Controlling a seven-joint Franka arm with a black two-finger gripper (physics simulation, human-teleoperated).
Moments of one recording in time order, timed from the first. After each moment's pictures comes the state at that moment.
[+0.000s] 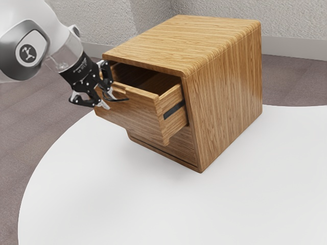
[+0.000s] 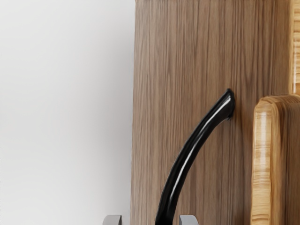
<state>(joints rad) 0.07 -0.15 0.14 -1.71 -0.10 1.94 -1.30</state>
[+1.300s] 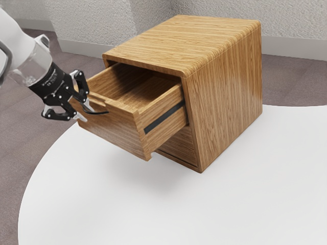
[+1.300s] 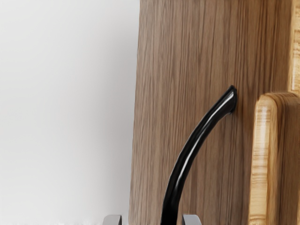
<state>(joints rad) 0.09 -0.36 0.14 -1.92 -0.09 1.95 -1.30</state>
